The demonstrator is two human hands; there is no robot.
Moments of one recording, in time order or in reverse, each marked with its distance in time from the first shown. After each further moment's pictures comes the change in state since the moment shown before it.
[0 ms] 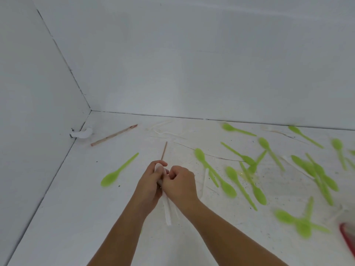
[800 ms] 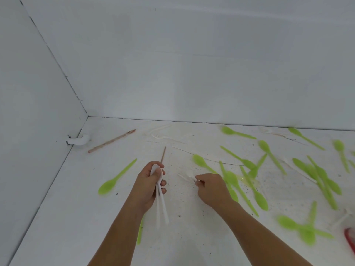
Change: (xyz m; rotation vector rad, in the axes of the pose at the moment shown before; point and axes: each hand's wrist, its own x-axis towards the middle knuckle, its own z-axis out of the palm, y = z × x) left_hand 0.025 0.008 -0.004 -0.037 -0.017 -0.012; right_hand 0.047 0.093 -0.068 -0.473 -0.080 -0.153
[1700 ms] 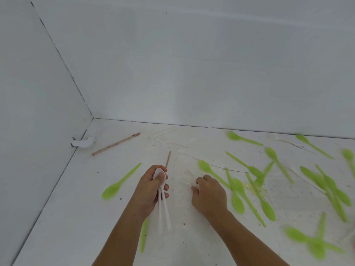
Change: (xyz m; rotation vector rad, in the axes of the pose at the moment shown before) left_hand 0.010 0.001 -0.014 0.049 -0.022 0.015; right_hand 0.003 -0.021 0.032 -0.238 0.173 -0.053
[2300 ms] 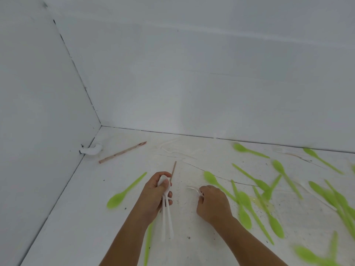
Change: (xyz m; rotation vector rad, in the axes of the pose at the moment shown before) left_hand 0.005 0.010 -0.003 0.038 0.027 0.000; right_hand 0.018 -0.005 -0.012 0.062 -0.160 0.009
